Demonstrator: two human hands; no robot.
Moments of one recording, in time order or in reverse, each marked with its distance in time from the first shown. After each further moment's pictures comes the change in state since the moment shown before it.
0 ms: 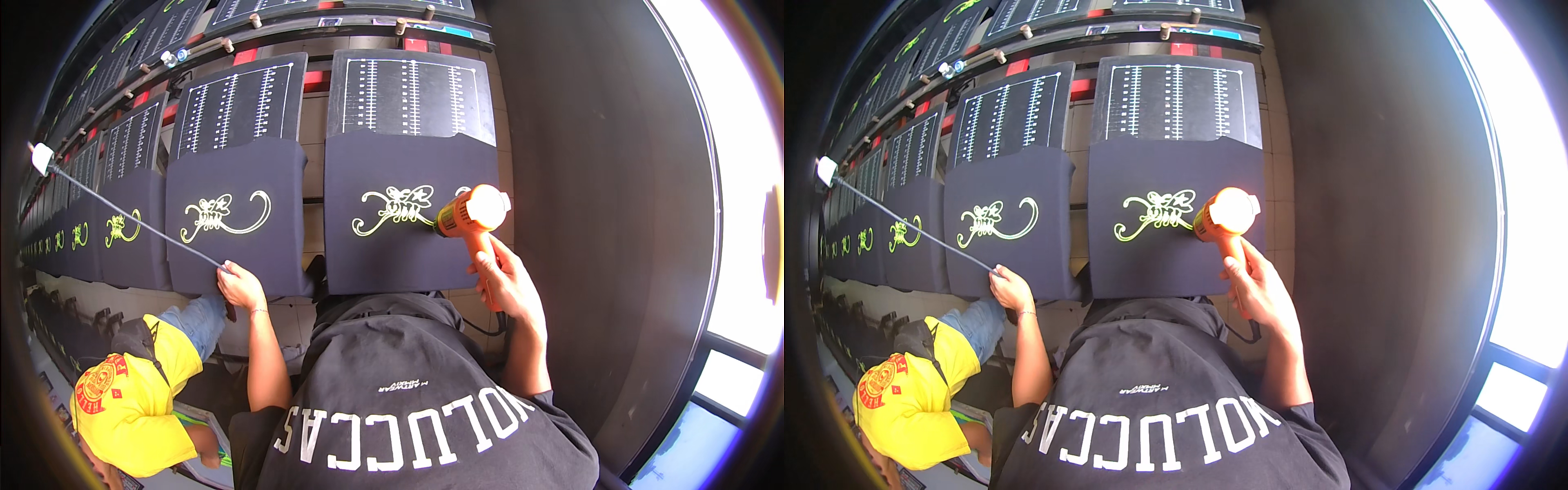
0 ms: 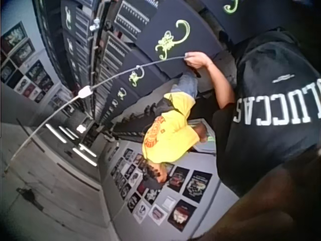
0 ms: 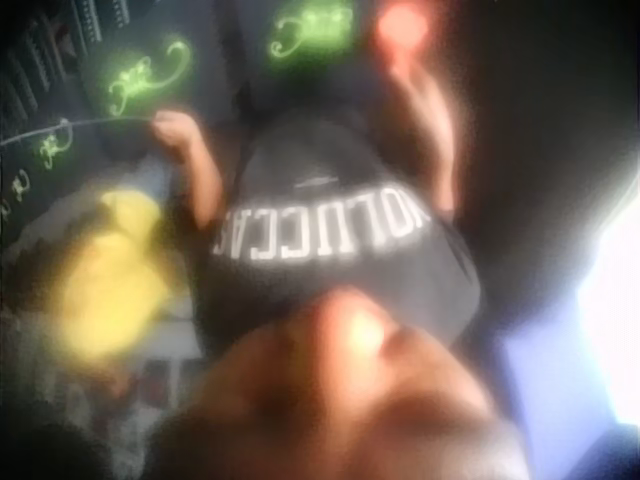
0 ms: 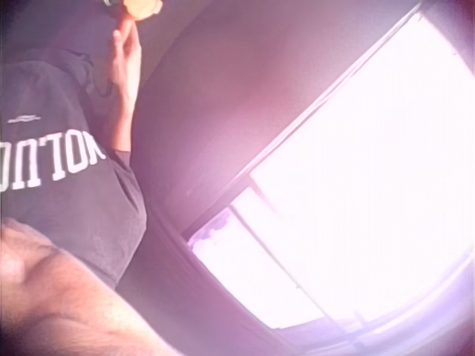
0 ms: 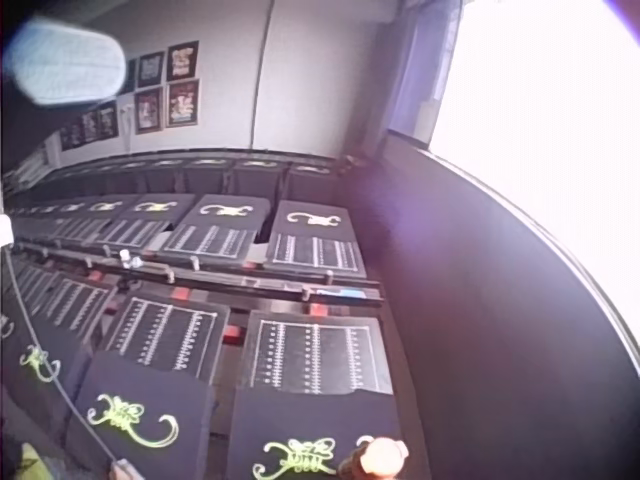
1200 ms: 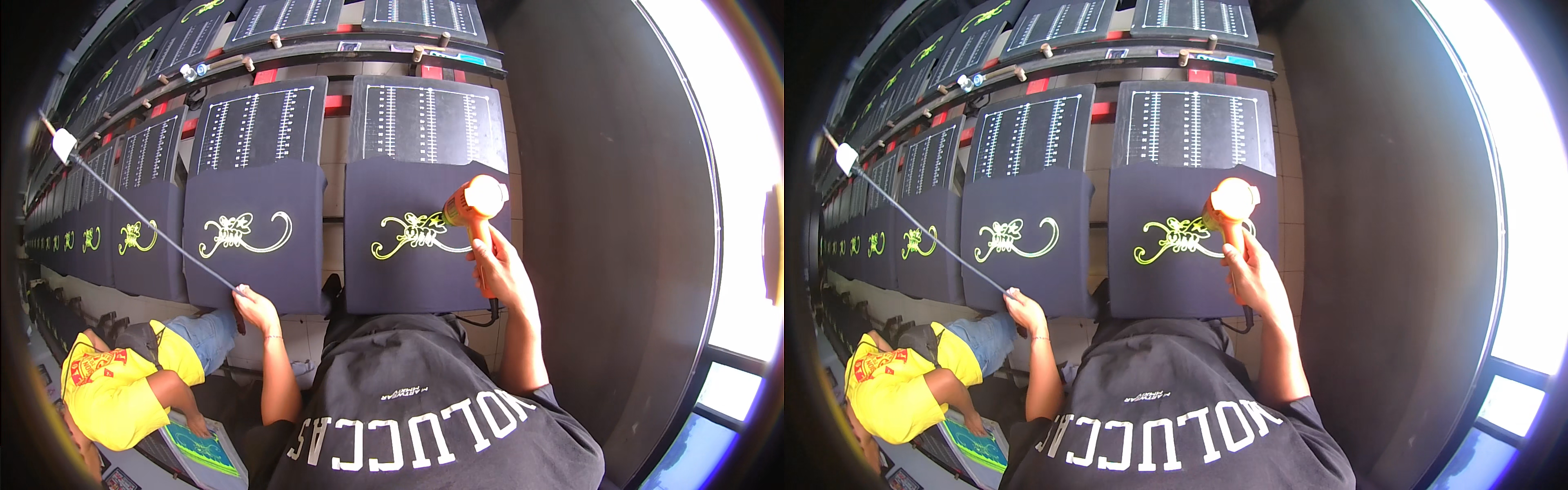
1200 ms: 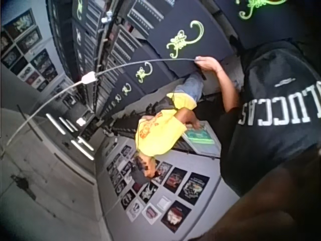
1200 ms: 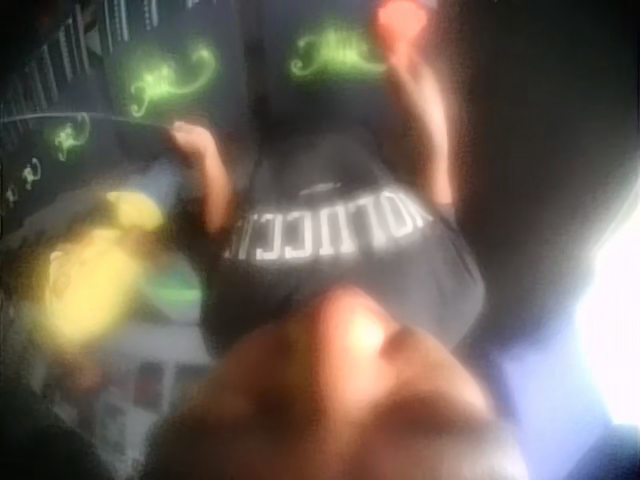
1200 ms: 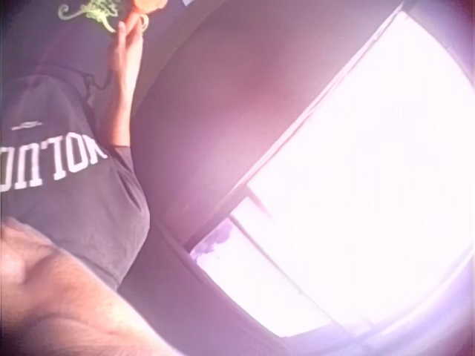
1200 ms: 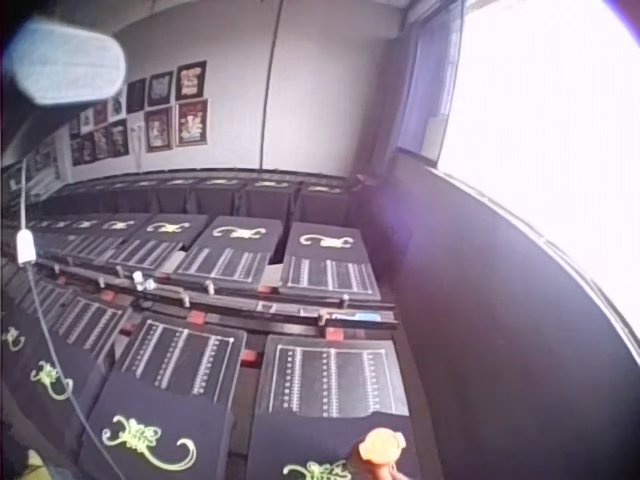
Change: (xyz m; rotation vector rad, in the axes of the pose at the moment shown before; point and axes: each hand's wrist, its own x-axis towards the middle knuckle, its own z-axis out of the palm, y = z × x) left_hand 0.000 -0.026 0.001 -0.295 -0.086 -0.074; right_hand 0.045 -0.026 0.024 0.019 0.073 -0.066
